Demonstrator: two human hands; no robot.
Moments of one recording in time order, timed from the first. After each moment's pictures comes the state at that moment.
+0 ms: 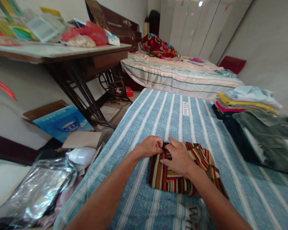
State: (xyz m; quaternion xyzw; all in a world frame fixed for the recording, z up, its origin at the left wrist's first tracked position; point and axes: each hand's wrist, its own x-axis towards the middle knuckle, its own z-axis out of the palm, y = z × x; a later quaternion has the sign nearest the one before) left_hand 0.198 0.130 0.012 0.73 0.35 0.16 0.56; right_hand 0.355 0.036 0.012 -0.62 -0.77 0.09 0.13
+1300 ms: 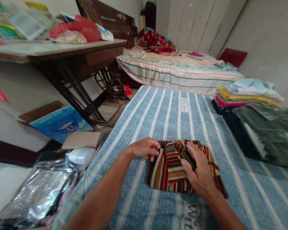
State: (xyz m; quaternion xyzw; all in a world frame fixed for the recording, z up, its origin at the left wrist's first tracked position) left_hand 0.186 0.132 0.022 0.65 0.27 0.01 0.71; right_hand 0.384 -0.023 -0.007 -0.64 -0.65 0.01 0.41
